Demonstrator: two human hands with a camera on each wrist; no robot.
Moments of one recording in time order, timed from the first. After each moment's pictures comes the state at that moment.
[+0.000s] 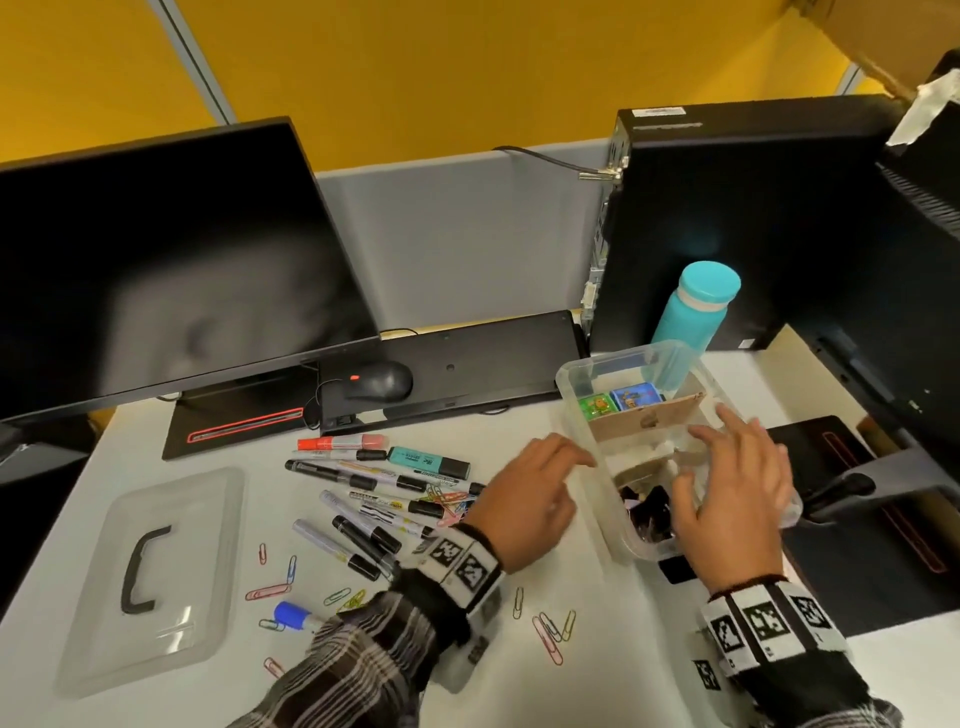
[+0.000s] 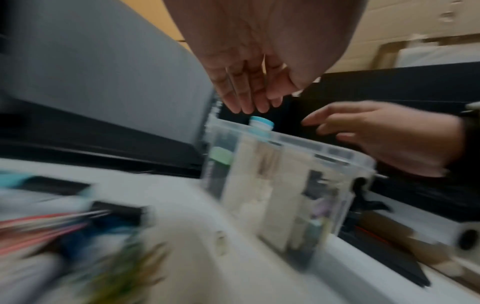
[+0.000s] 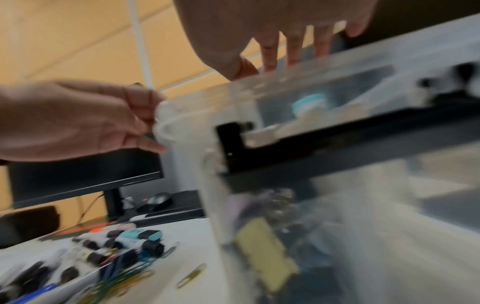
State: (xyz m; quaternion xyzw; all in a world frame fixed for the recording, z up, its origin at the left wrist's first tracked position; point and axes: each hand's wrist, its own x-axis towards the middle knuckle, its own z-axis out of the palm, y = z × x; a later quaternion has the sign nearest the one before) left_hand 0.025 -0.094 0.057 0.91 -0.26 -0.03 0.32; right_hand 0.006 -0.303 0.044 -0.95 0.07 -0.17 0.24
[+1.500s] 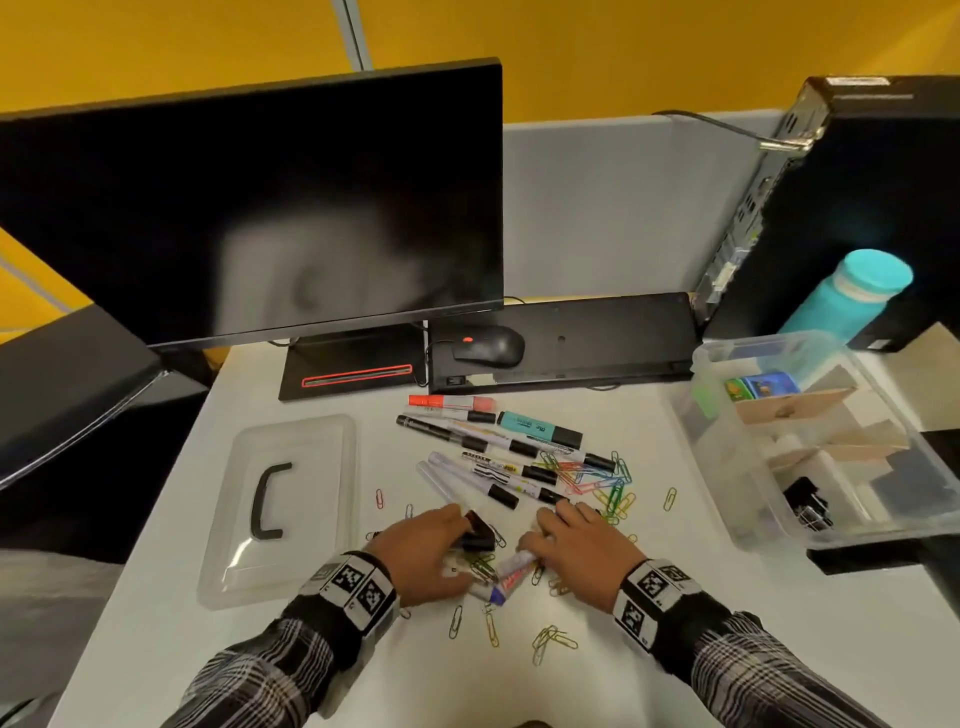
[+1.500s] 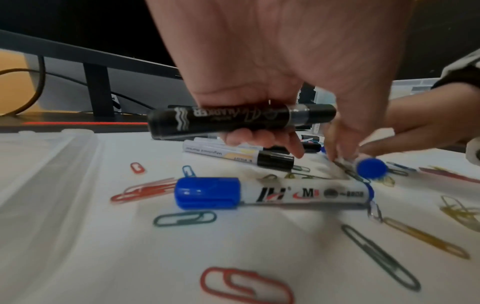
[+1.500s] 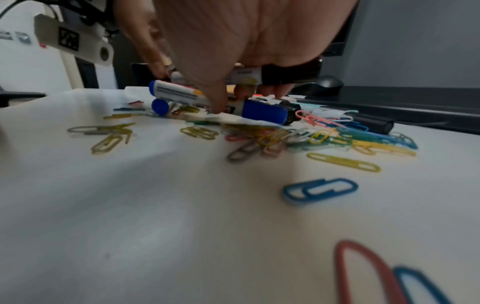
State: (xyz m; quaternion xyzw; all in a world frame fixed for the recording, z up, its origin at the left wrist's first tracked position) left_hand -0.051 0.146 -0.004 0.94 -0.18 -0.26 0.15; right_hand -0.021 -0.099 -0.043 -0.89 -0.45 0.07 0.02
